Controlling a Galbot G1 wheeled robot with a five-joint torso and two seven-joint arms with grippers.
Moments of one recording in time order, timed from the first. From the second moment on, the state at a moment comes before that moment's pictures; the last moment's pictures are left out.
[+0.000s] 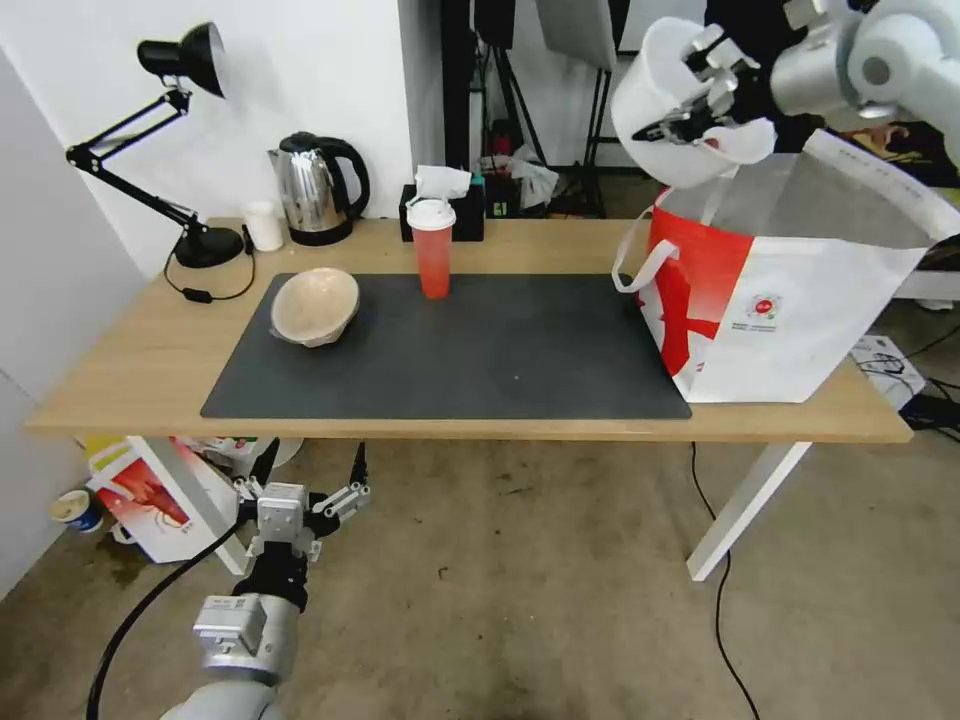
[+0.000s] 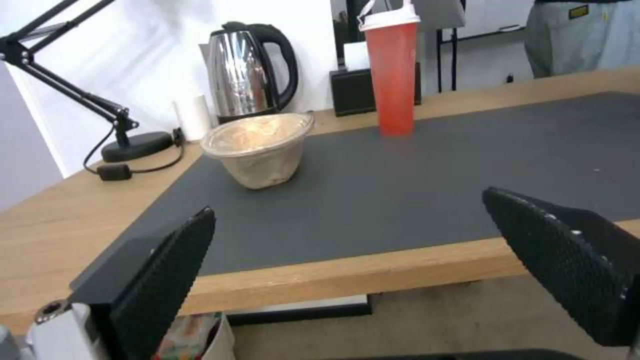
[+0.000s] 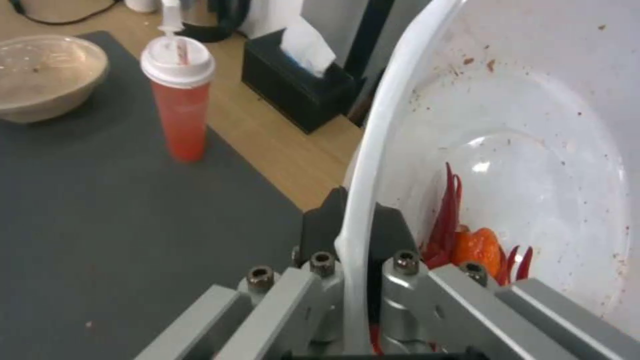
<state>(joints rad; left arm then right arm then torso) 1.80 -1.50 -0.55 -2.30 0.00 0.00 0.00 0.67 0.61 -0.89 1.39 1.08 -0.72 -0.47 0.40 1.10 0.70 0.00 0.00</state>
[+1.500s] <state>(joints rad) 1.80 -1.50 -0.55 -2.30 0.00 0.00 0.00 0.30 0.48 -0.56 1.40 1.02 -0.72 -0.48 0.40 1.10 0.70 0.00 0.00</state>
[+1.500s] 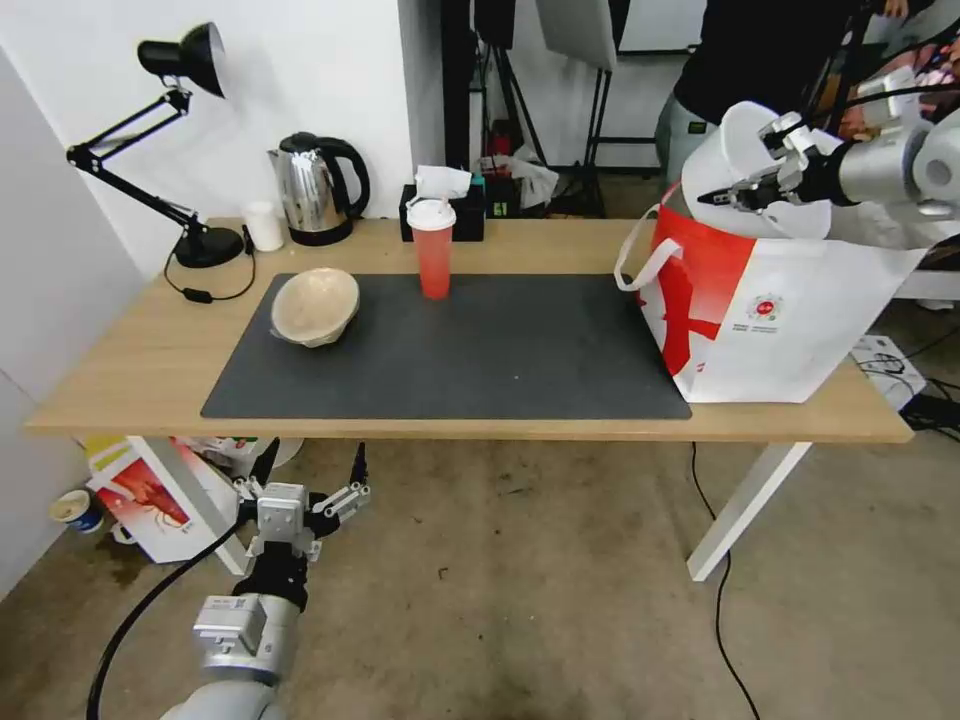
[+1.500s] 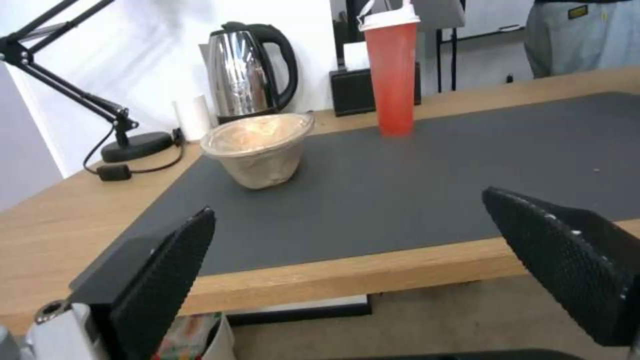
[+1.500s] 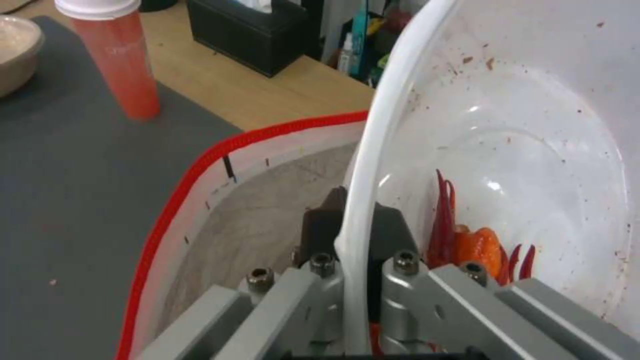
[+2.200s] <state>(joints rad) 1.80 -1.50 -0.55 -2.30 0.00 0.00 0.00 0.32 0.50 -0.56 1.40 1.05 -0.72 -0.43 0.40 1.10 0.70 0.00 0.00</state>
